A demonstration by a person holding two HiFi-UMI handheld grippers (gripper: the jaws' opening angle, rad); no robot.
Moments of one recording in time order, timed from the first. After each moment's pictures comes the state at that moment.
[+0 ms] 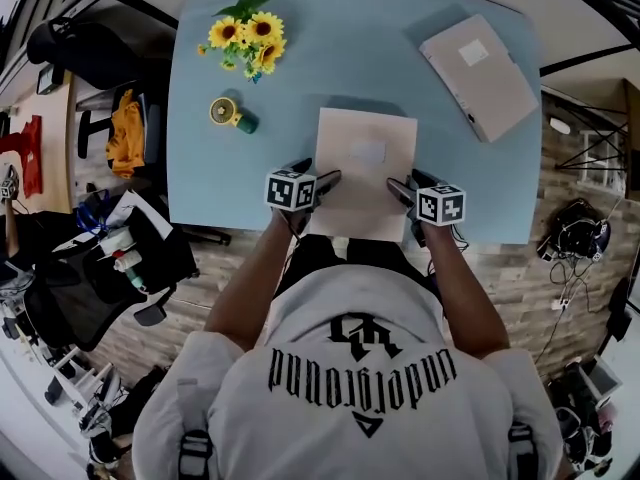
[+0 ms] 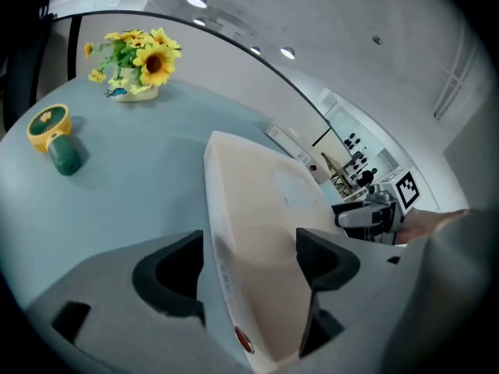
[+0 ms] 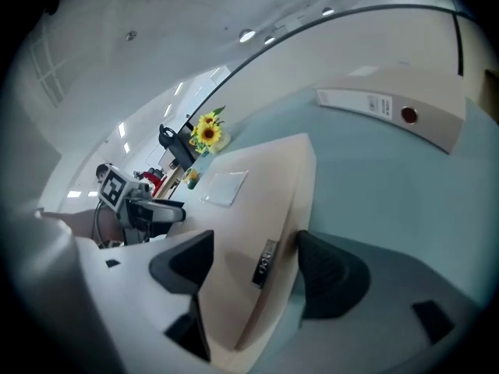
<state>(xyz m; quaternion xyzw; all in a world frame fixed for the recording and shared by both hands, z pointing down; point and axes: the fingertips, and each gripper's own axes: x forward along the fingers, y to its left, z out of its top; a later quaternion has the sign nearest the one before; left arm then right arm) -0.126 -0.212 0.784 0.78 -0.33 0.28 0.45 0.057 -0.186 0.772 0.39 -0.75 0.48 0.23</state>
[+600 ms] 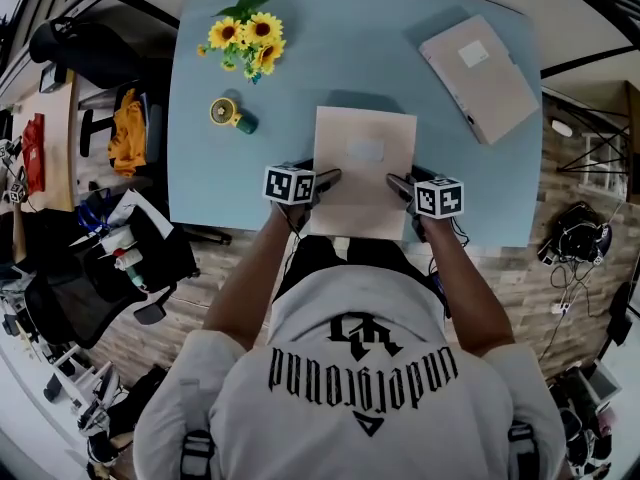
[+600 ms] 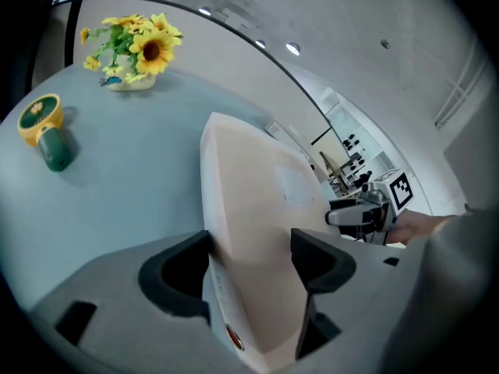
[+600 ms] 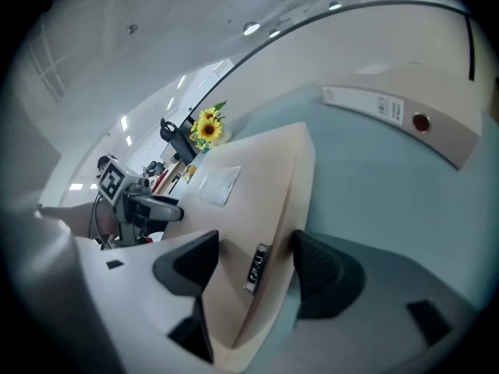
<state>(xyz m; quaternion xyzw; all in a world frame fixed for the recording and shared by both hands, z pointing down) -0.118 -0.213 0.783 0.77 -0.32 0.28 0.48 0.058 -0.198 0.776 0.37 -0.76 0.47 0.25</state>
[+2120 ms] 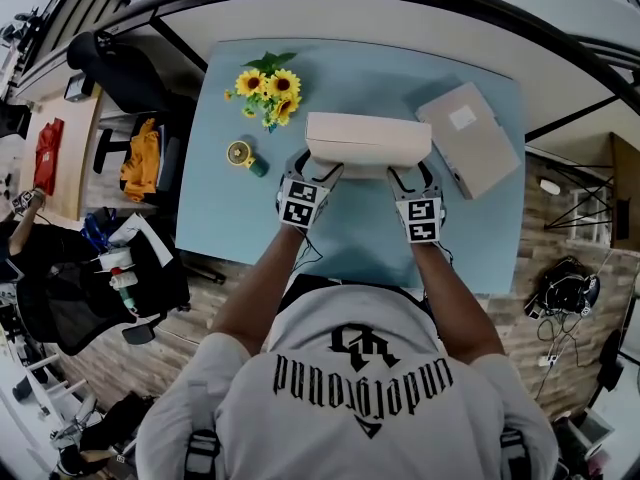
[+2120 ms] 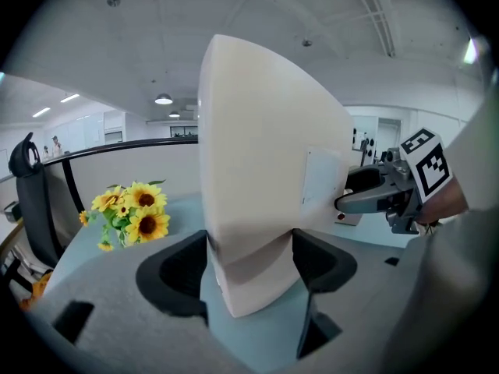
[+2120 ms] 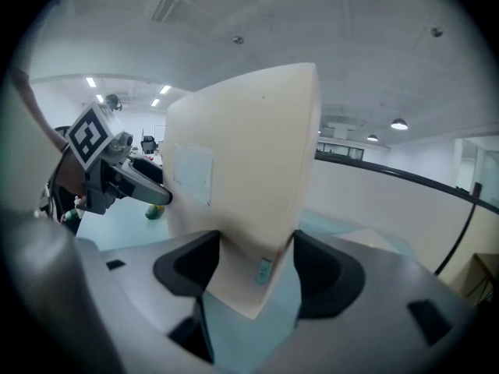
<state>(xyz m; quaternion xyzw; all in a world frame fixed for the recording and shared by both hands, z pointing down) -0.115 -0.351 0.655 0.85 -0.45 0.23 0.14 0.059 -0.339 0.638 0.50 -0.83 0.08 0.24</state>
